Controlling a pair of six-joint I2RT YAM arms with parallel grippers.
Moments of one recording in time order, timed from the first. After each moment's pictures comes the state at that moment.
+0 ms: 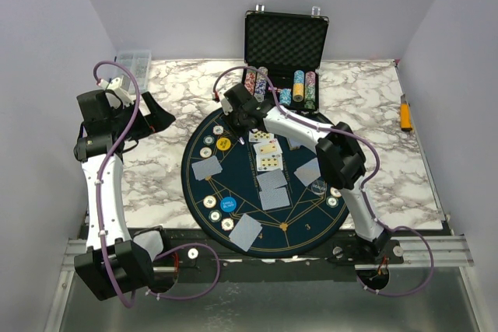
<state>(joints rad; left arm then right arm) 0.30 1.08 1.10 -0.64 0.61 -0.24 0.80 2.25 1.88 -0.50 0.01 -0.06</state>
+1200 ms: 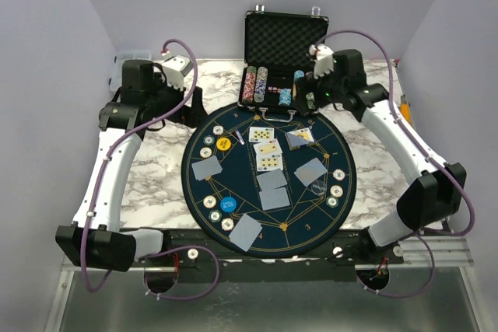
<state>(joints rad) -0.08 1.24 1.42 -0.80 0.47 0.14 0.41 1.58 1.54 -0.54 -0.20 -0.09</state>
